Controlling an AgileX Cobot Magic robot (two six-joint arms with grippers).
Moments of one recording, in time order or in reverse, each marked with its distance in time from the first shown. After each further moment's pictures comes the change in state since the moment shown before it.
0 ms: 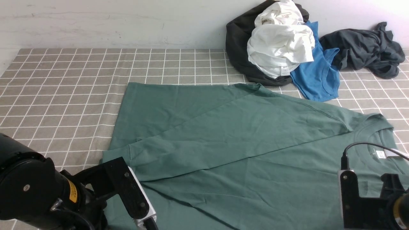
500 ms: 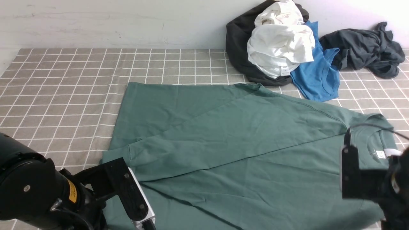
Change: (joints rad) right arm 0.004 0.032 -0.204 0.230 0.333 -0.190; left arm 0.000 0.001 0.000 0.024 0.000 0.011
